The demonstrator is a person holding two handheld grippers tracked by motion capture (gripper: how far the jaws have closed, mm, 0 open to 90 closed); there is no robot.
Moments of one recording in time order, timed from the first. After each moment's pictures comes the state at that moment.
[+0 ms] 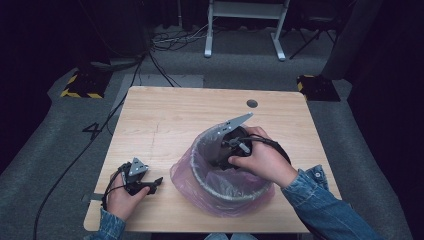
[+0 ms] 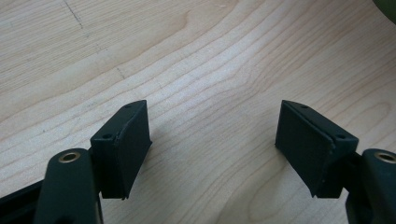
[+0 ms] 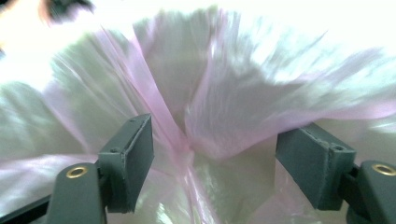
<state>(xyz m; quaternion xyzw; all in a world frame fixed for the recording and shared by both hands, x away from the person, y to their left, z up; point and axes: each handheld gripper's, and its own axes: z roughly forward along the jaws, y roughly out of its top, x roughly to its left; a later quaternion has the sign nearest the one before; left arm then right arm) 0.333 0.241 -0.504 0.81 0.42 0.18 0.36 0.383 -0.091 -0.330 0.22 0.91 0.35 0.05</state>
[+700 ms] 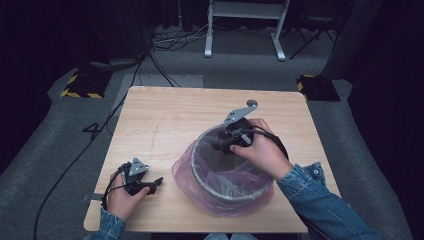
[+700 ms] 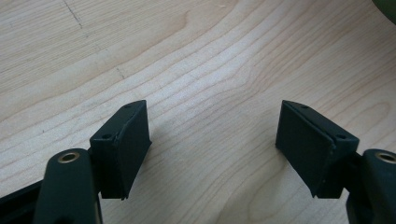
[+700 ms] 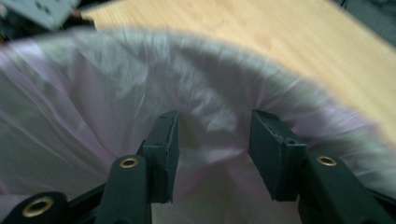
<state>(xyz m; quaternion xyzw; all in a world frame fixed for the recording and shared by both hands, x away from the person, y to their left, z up) 0.334 0.241 -0.504 0.81 0.42 0.18 0.36 0.409 -0.095 -0.339 0.23 0.90 0.35 0.09</state>
